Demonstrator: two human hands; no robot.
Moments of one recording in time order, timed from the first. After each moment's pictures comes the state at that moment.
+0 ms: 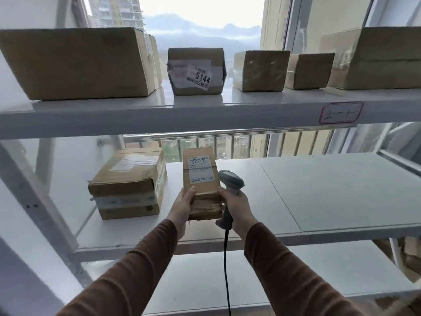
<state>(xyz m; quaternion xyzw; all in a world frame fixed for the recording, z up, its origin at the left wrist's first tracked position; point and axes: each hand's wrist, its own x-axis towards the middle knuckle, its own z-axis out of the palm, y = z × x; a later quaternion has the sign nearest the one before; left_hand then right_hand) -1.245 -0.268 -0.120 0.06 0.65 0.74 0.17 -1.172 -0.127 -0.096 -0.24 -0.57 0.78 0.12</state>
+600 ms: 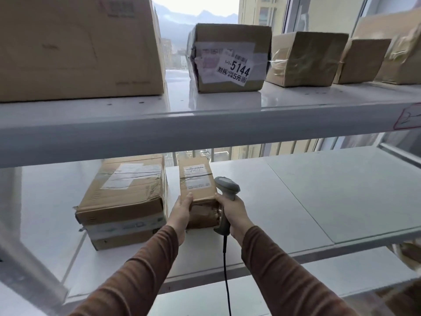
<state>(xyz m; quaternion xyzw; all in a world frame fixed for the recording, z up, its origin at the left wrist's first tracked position) -1.371 -0.288 -0.159 0.03 0.65 0.73 0.23 -1.295 -0.159 -0.136 -0.30 -0.54 0.77 0.16</state>
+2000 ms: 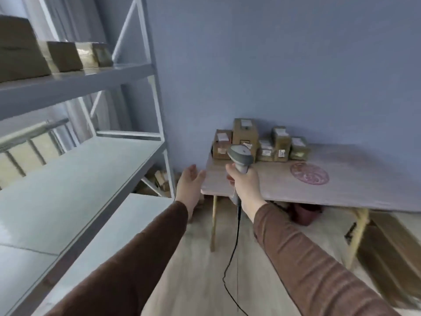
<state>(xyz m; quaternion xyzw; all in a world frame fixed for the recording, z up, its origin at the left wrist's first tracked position) -0.819 0.064 -0.088 0.52 0.52 0.50 0.46 -0.664 0.055 -0.087 -0.54 -0.37 0.40 0.64</state>
